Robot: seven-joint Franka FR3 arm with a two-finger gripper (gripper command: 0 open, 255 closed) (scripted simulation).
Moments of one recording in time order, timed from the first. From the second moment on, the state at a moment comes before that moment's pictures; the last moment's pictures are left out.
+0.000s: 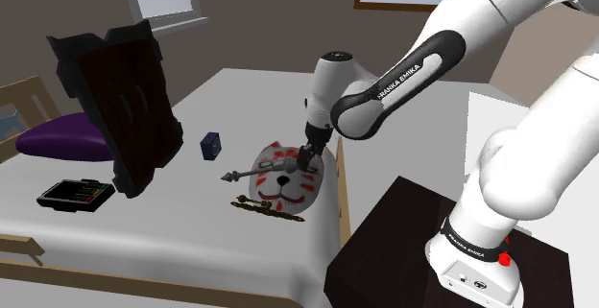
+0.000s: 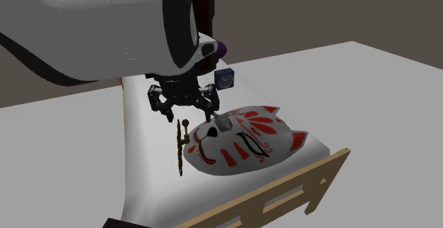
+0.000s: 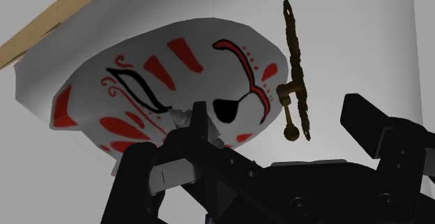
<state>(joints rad) 0.08 -0.22 0.17 -2.67 -0.07 2.62 0.17</state>
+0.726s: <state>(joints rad) 0.13 0.28 0.12 -2.45 -0.57 2.92 0.63</state>
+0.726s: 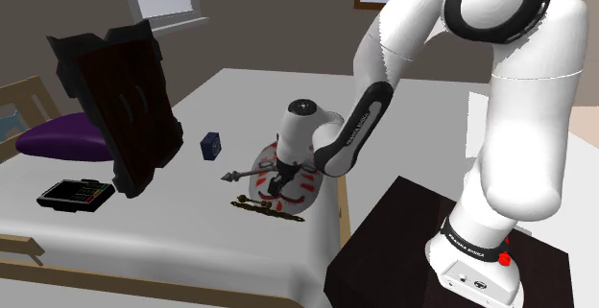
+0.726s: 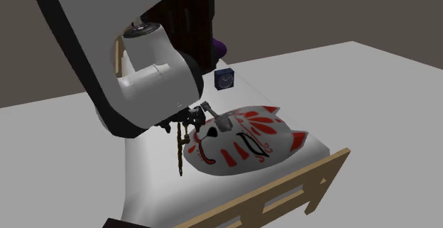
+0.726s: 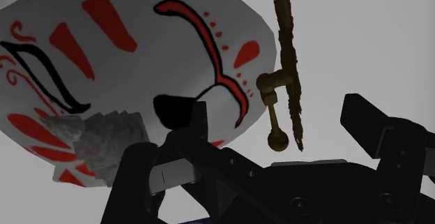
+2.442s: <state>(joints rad) 0.35 0.61 -0.09 -2.21 -0.76 3.07 0.85</state>
